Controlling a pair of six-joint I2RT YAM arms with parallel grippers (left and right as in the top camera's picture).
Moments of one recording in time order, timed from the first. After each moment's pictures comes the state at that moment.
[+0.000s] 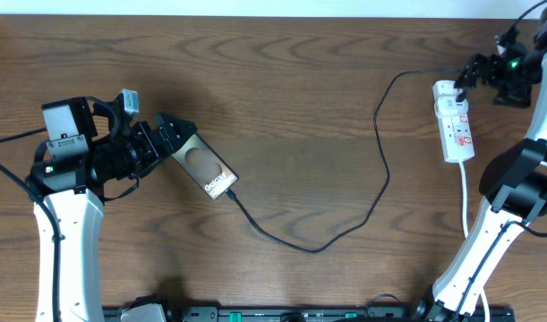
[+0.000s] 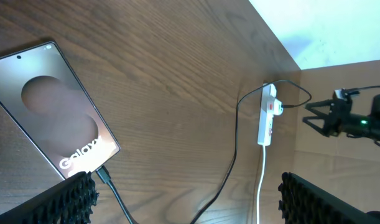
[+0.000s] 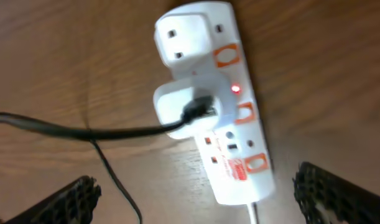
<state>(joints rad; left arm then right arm) 0.24 1.26 1.07 -0.81 0.80 -0.38 -0.39 2.43 2.52 -1.54 -0.28 -0.08</state>
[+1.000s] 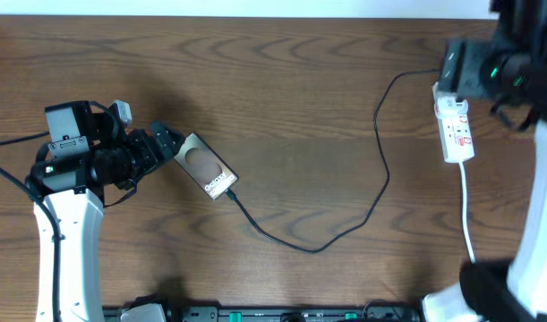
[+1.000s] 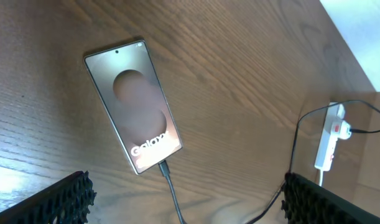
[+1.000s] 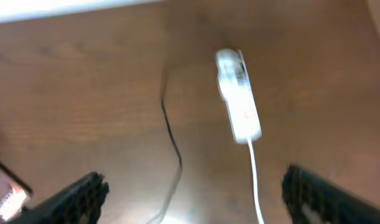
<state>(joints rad) 0.24 1.26 1.07 -0.89 0.55 -0.37 0.12 1.69 2.41 -1.69 0.18 0.23</state>
